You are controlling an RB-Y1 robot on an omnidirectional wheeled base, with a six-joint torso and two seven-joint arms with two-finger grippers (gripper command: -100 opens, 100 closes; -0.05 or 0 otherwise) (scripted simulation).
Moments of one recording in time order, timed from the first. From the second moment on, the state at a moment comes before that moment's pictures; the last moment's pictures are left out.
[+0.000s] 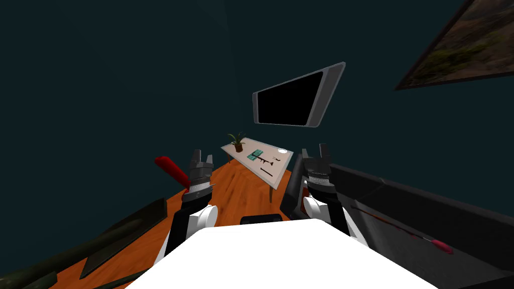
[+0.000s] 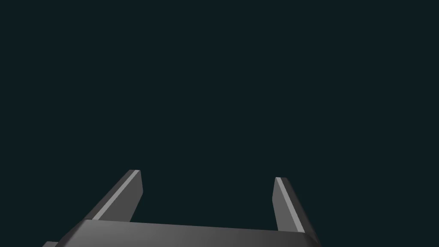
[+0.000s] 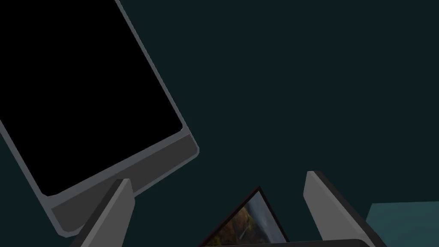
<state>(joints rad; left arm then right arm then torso) 0.51 -0.02 -0.03 -2.37 0.08 -0.36 -0.16 0.47 0.02 -0.07 -2.25 0.02 -0.57 -0.16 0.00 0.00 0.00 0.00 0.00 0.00</state>
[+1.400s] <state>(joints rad) 0.51 -0.02 -0.03 -2.37 0.08 -0.36 -0.16 0.60 -0.29 -0.07 -2.00 0.31 -0.37 -0.03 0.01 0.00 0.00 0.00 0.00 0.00</state>
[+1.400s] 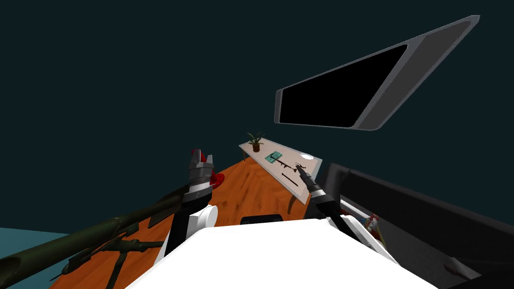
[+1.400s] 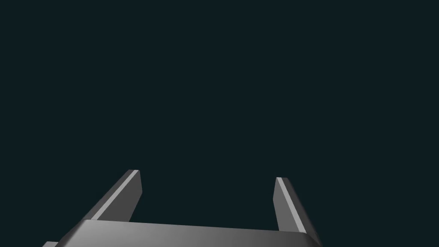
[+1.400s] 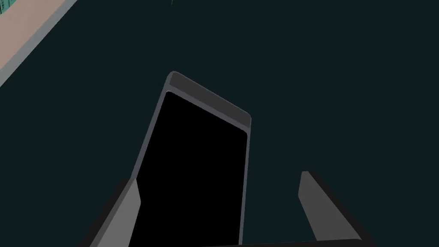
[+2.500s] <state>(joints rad) 0.51 -0.02 -0.03 -2.37 0.08 -0.36 -0.16 0.66 -0.46 -0.02 -1.70 0.57 -0.17 0.11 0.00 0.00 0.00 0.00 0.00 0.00</state>
